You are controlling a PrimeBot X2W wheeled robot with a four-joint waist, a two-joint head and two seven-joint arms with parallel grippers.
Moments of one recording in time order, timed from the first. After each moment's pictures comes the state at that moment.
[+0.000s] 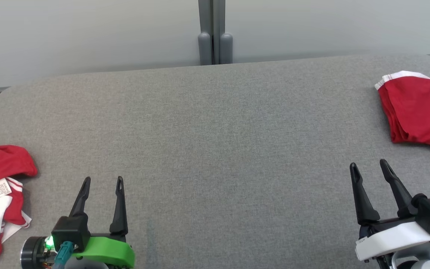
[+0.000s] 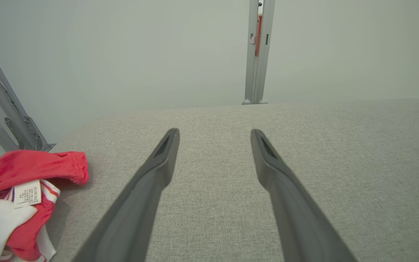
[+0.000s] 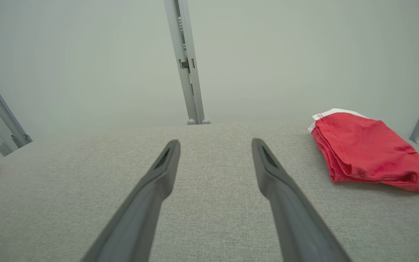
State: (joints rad) left arm -0.01 0.23 -0.26 0.09 -0.29 0.15 -0.21; right arm 0.11 -0.13 0.00 -0.11 0.23 0.13 -0.12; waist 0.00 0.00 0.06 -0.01
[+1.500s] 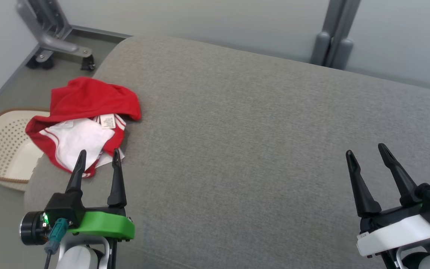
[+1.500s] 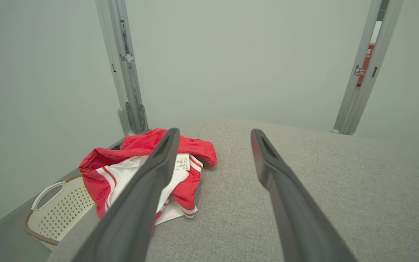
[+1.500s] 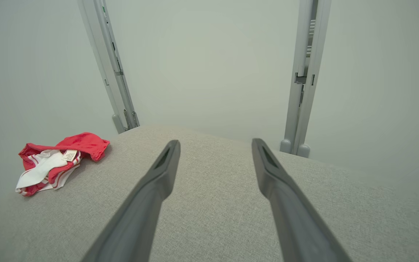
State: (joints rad) left arm -0.13 0.18 -0.22 0.16 -0.30 0.11 -0.26; right arm 0.12 -0.15 0.03 -0.29 0.21 0.13 -0.02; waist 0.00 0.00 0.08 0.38
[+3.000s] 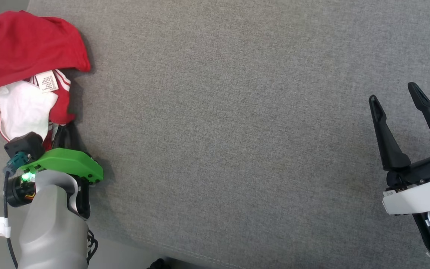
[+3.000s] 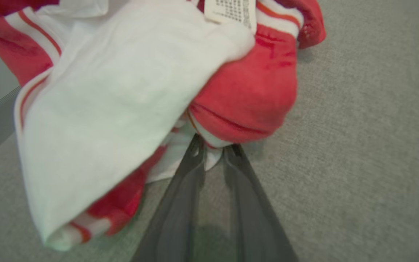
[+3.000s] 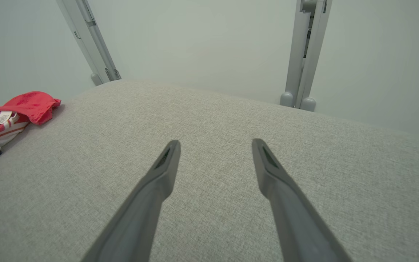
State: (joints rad) left arm -0.62 0.08 0.13 0.93 -0.30 -0.10 -0.27; right arm -0.06 -0.30 0.01 -0.43 0.22 0.13 0.10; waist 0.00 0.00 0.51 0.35
